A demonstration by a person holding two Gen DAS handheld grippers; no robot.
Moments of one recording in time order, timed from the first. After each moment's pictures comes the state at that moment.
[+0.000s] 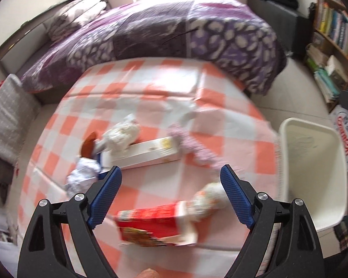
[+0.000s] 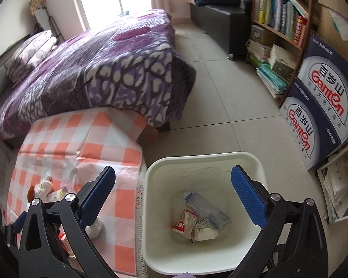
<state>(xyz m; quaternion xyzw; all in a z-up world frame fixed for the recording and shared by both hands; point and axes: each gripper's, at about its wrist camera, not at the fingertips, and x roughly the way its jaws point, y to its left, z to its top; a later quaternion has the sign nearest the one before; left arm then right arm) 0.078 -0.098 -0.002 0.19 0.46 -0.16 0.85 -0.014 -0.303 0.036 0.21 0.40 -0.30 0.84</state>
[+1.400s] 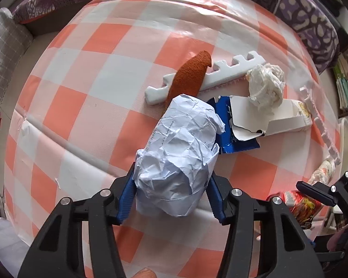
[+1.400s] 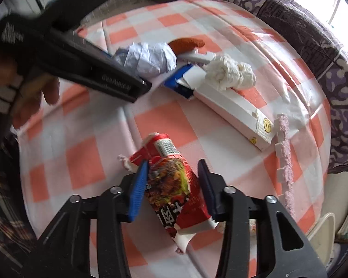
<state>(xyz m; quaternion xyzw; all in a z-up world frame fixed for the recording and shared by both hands) 0.196 0.080 -0.080 0.11 0.63 -0.15 0.76 0.088 -0.042 -0.049 -0.09 0.55 0.17 0.81</state>
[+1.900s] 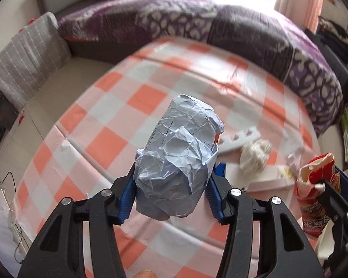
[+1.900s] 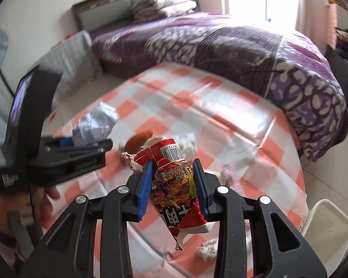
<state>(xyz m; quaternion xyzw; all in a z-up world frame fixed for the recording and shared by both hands) 0.175 0.089 -0.003 0.05 0.49 -0.07 0.87 0.095 -0.091 0.020 0.07 0.40 0.04 0.91</state>
